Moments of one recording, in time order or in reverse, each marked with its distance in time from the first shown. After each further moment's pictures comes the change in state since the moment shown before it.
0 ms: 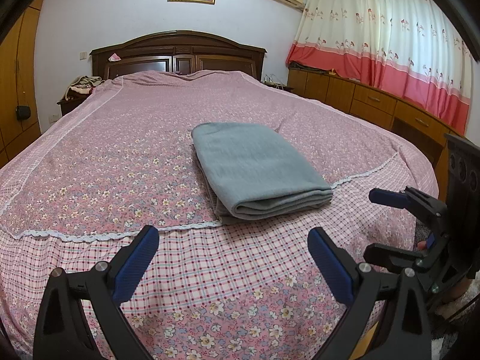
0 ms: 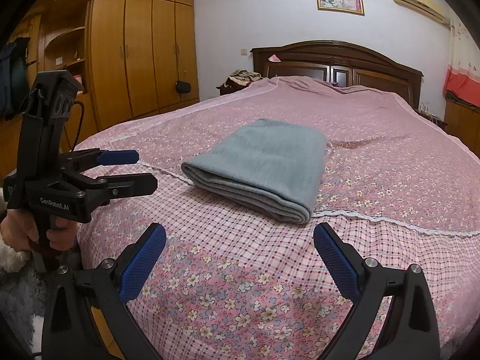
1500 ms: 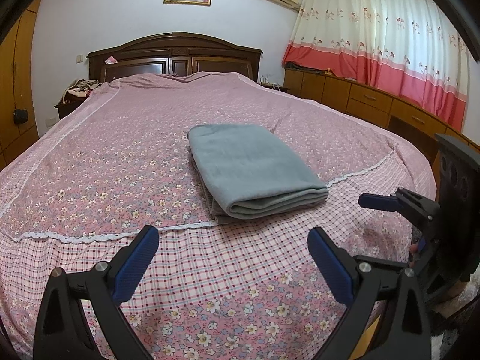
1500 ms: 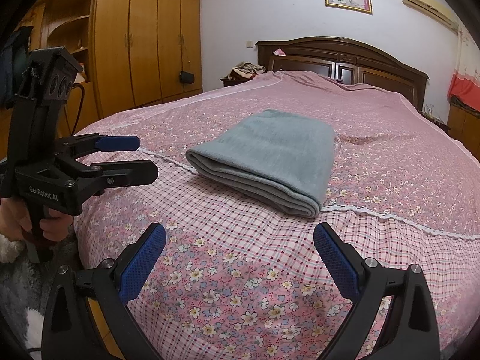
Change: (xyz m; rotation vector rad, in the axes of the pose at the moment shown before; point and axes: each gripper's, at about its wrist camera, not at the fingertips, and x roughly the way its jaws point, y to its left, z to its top) left arm -0.005 -0.003 -0.001 0.016 -0.006 -0.011; right arm 0.011 0.017 -0.007 -0.030 0.035 -0.005
